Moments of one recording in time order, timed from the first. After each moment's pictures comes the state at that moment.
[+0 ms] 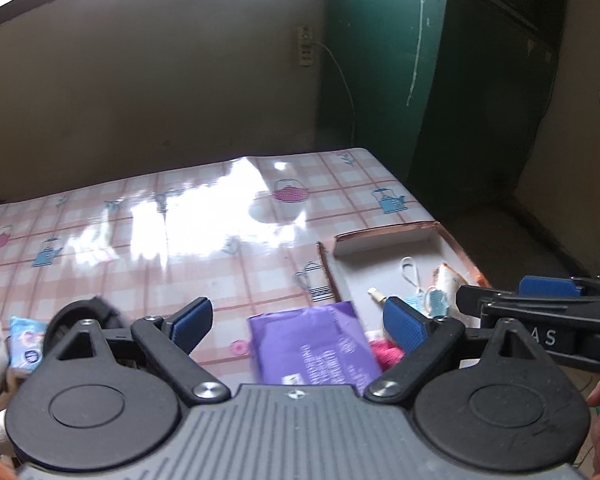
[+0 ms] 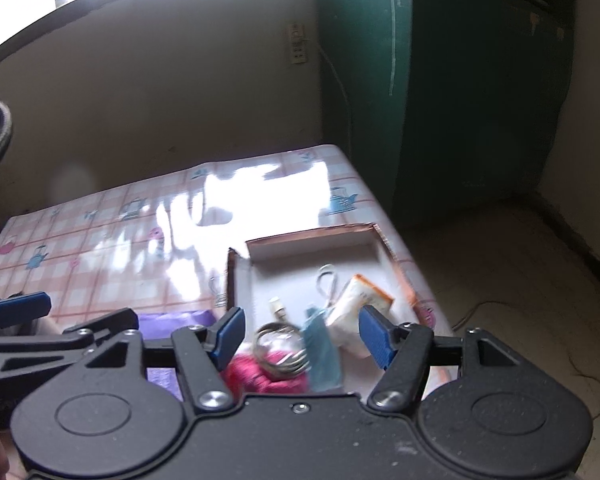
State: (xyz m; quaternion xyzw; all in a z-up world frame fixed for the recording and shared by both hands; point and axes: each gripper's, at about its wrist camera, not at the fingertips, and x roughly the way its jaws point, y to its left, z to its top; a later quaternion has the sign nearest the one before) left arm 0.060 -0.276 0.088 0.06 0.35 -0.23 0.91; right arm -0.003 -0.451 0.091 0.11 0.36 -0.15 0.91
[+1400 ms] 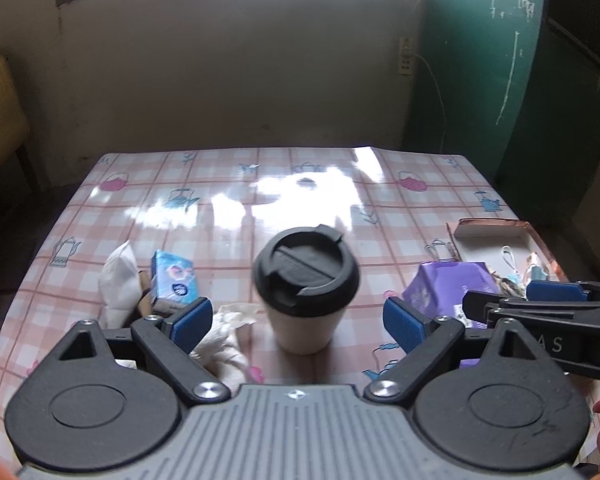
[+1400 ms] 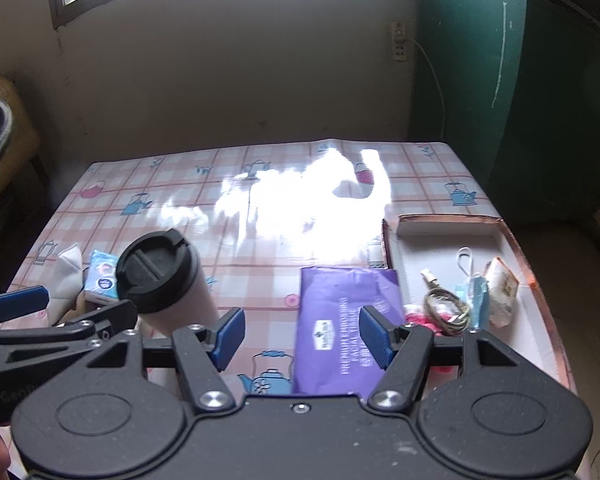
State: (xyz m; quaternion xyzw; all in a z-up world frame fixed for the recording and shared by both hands) left arm 0.037 -0.140 0.094 0.03 0.36 -0.12 0.92; right arm 0.008 -0.304 0.096 0.07 0.38 -0.06 0.92
